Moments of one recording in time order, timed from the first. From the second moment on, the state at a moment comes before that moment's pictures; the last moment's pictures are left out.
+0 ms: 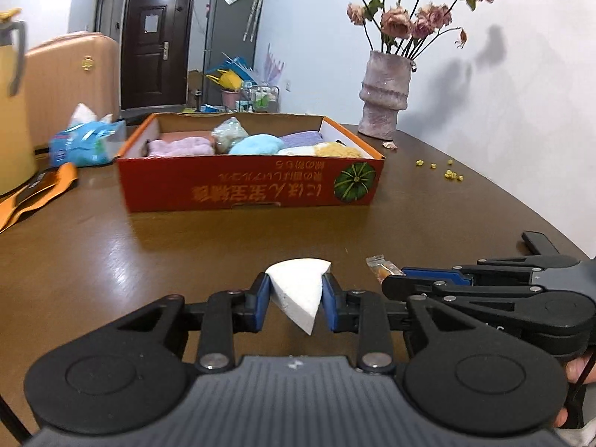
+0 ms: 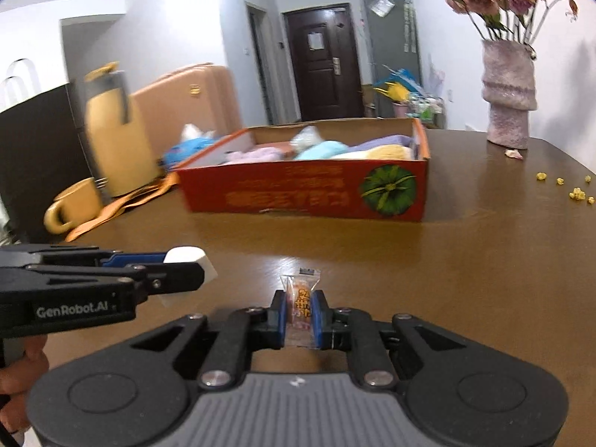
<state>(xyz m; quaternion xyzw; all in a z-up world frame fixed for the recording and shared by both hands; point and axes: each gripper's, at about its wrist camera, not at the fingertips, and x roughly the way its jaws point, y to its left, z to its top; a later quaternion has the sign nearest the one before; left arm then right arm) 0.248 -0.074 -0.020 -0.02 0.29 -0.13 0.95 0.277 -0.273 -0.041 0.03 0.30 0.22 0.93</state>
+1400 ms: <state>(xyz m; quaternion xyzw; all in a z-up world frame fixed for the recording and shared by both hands) 0.498 -0.050 0.030 -0.08 0.31 -0.12 0.94 0.478 -0.269 0.041 0.00 0.36 0.30 0.89</state>
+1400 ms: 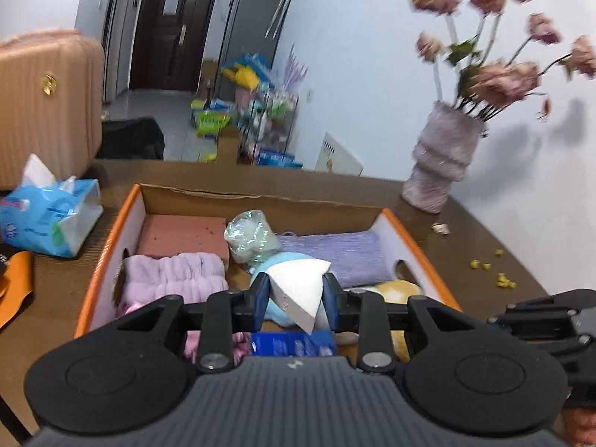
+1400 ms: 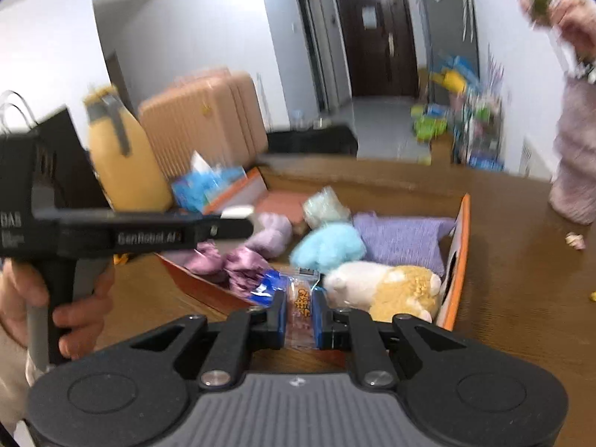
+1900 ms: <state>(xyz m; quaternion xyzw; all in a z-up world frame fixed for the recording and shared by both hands) 0.556 -0.034 0.003 -0.06 0.33 -0.08 0.94 0.531 -0.251 0.029 -0.03 0.37 0.29 0.88</state>
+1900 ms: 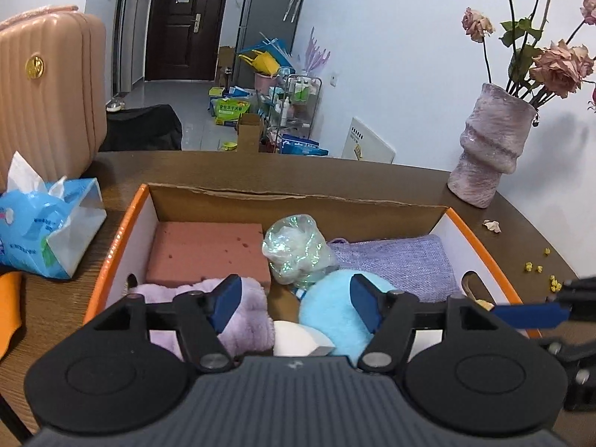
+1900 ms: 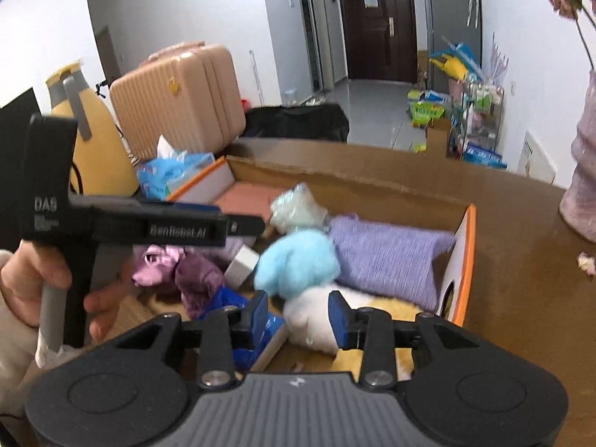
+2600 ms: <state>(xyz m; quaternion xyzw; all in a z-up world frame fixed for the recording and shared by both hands) 0.362 0.000 0.093 -0.02 0.17 -0.05 0.98 0.393 -0.251 0.104 -0.05 0.20 0.15 0.97</state>
